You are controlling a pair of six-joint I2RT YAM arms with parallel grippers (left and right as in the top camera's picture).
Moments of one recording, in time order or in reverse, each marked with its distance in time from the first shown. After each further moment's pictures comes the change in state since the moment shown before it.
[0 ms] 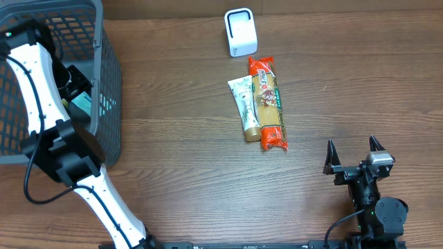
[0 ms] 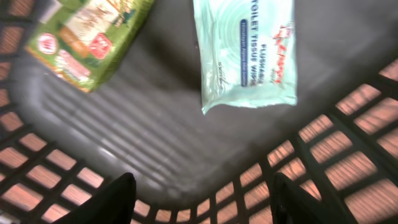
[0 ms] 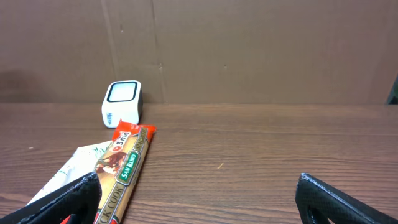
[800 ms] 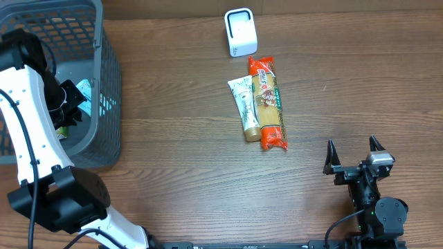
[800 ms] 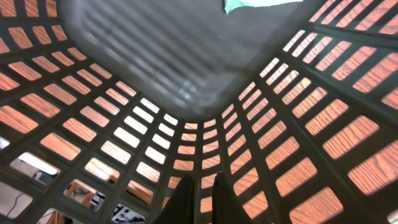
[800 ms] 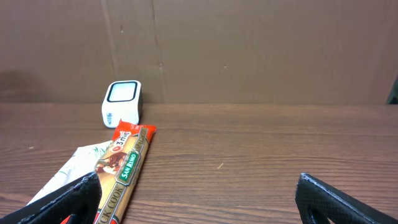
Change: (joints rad) left arm 0.000 -0.441 -0.398 -0.004 0.017 0.042; right arm 0.000 0.000 0.000 0.000 0.000 0.000
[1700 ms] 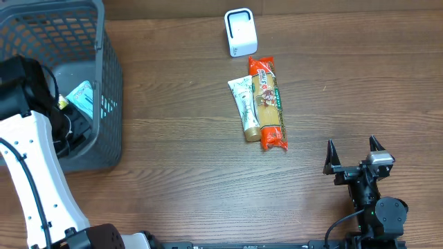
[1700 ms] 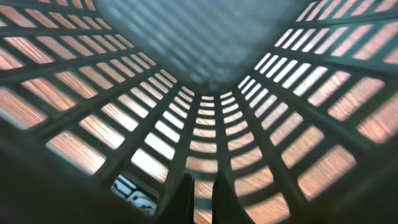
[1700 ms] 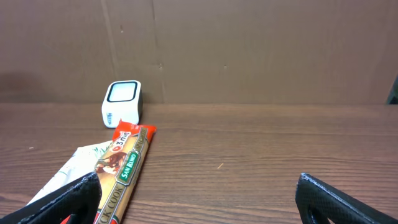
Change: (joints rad) left arm 0.000 -0.347 -0.323 0.074 -0.032 -0.004; right arm 0.000 0.000 0.000 0.000 0.000 0.000
